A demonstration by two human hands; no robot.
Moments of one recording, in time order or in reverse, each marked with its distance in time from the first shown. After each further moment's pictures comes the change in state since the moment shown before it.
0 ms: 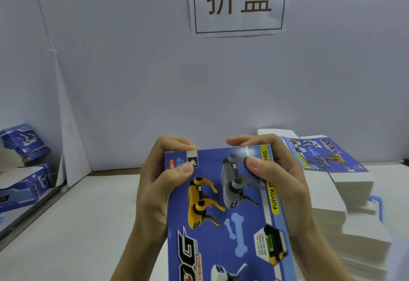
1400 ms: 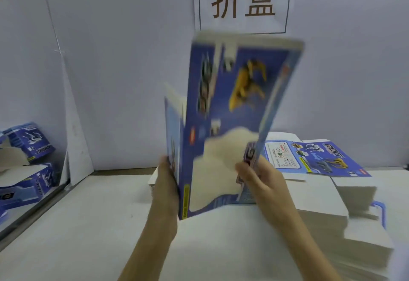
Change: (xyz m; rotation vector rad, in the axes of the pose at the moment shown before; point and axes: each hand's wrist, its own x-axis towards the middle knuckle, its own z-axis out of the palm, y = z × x) left_hand 0.021 -0.056 -0.018 0.087 0.364 -0.308; right_hand 0.014 0.047 -0.030 -0.539 0.056 0.065
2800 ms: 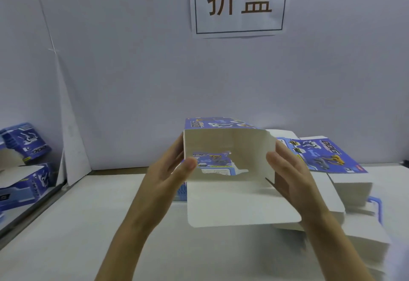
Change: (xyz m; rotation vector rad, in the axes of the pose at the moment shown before) left_hand -0.009 0.033 -0.017 0.407 -0.517 0.360; right_hand 0.004 -0.014 -0.035 0.455 -0.153 -0.033
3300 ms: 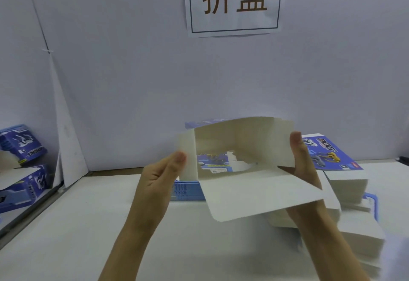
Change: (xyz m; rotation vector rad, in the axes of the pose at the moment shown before) left_hand 0.000 -0.006 0.014 -0.049 0.188 0.044; right_hand -0.001 0.004 -0.007 0.051 0.410 0.011
